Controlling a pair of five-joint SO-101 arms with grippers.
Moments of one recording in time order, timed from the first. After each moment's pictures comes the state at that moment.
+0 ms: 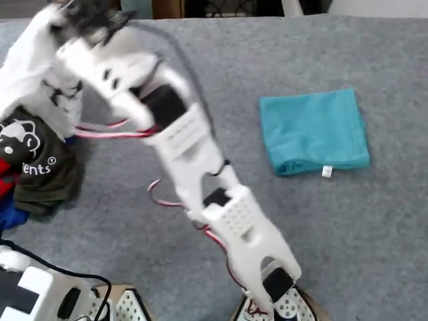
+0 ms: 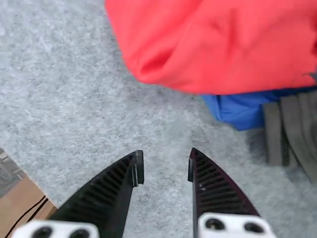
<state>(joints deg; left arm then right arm) -75.6 -9.6 14.3 83.1 -11.4 -40.1 45.3 -93.0 55.7 9.5</state>
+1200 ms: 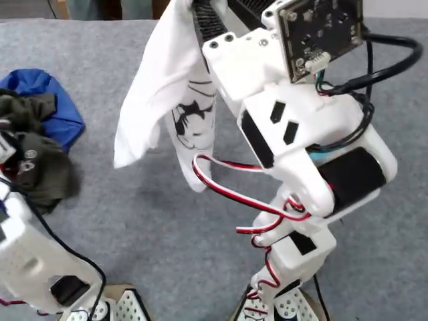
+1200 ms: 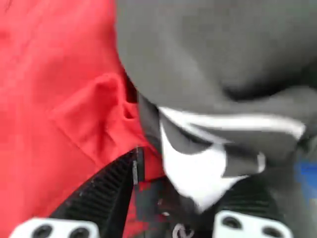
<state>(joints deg) -50.1 20.4 -2.8 55.1 0.7 -26.4 10.5 -94.2 90.1 9.6</state>
